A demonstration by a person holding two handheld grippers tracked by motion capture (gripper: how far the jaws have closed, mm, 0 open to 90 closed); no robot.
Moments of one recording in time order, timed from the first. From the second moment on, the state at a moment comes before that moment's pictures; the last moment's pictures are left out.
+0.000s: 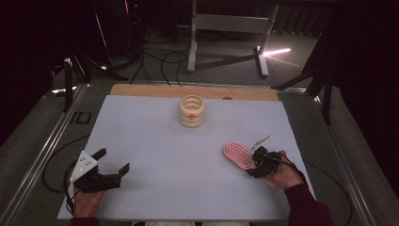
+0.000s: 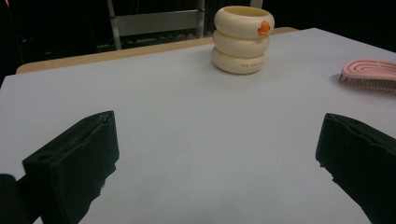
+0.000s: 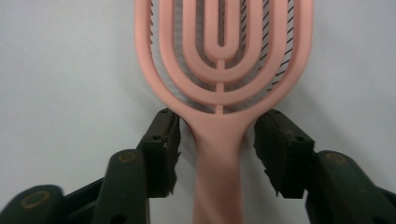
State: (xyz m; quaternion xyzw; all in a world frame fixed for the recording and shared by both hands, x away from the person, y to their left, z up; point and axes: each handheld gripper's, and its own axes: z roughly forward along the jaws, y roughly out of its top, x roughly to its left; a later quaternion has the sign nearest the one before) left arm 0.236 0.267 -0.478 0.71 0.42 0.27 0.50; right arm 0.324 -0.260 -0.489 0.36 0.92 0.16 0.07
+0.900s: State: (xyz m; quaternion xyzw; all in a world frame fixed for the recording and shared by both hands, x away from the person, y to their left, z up) left arm 0.236 0.267 -0.478 0.71 0.42 0.27 0.49; right arm 0.329 -0.259 -0.492 0.36 0.92 0.13 0.05
